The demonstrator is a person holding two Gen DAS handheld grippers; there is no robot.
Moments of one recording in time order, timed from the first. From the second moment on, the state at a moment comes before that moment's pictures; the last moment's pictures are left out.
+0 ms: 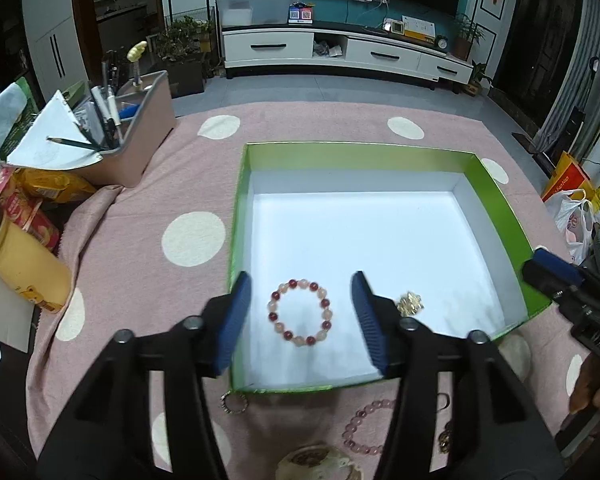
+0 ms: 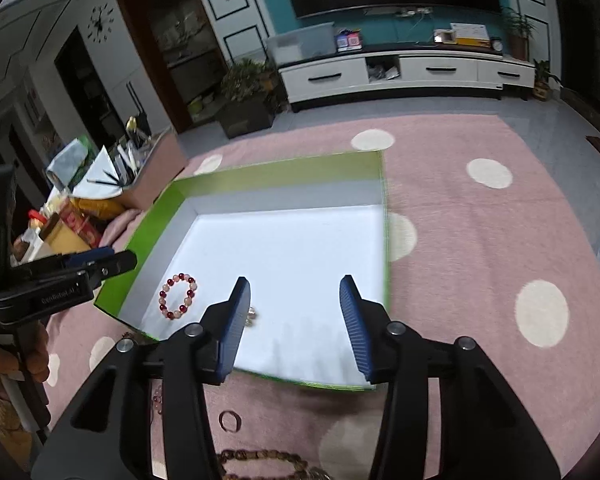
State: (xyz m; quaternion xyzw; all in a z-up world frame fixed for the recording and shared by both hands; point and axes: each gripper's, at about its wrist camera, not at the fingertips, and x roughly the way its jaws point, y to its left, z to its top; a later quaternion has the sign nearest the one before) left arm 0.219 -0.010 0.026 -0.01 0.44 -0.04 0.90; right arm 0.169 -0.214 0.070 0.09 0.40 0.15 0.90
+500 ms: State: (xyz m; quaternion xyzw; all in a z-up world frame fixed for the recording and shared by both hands) left arm 0.121 0.050 0.025 -0.05 0.43 0.00 0.90; right arm 0.082 -0.254 0.071 0.13 0.40 0.14 0.90
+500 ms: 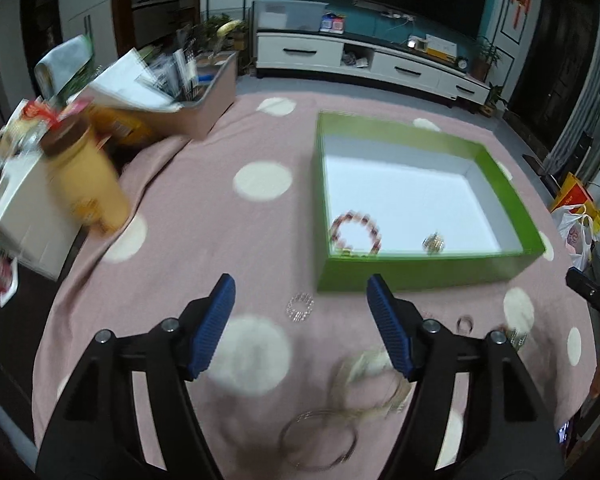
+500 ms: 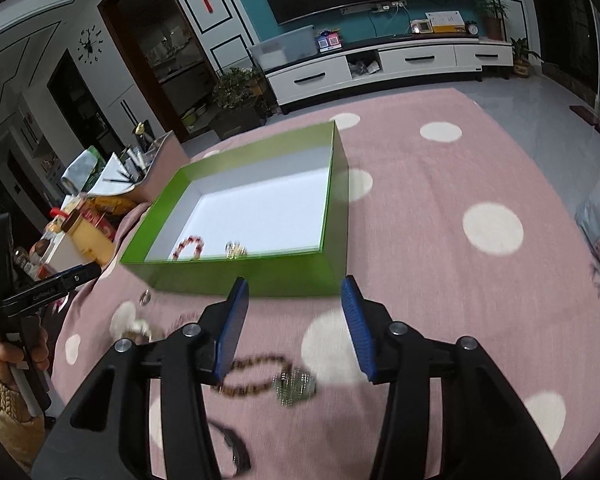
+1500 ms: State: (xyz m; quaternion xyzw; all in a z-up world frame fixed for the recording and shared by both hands) left arm 0.031 0.042 -0.045 -0.02 0.48 0.00 0.88; right arm -0.025 -0.169 0.036 0.05 0.44 0.28 0.85
